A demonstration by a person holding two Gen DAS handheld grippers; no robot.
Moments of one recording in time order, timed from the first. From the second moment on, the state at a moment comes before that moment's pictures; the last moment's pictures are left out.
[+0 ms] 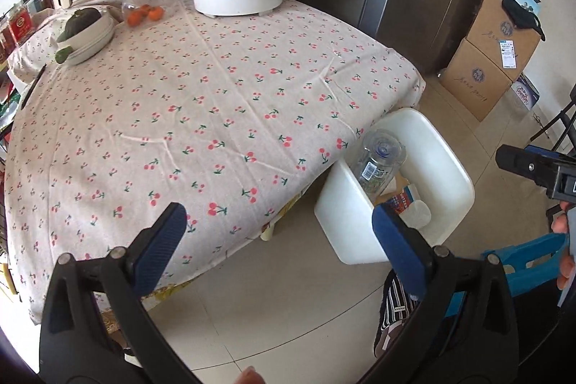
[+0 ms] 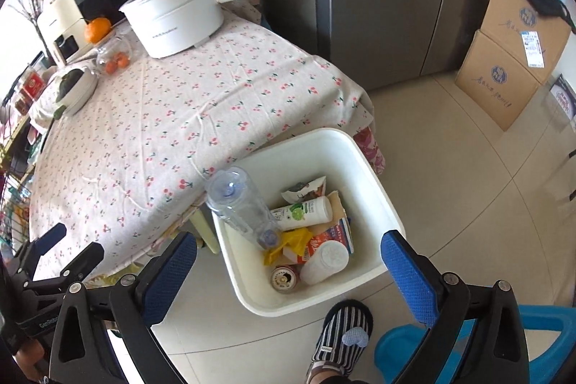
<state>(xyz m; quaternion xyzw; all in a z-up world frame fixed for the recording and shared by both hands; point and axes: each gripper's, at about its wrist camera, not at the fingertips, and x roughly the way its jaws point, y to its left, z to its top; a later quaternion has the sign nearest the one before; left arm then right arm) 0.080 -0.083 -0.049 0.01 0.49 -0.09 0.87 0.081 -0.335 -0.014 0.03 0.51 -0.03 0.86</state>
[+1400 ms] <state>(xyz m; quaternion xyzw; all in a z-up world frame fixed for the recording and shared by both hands) 0.010 -0.062 0.002 0.02 0.39 -0.04 0.92 0.015 -0.265 0.018 -0.03 0.39 -0.02 0.92</state>
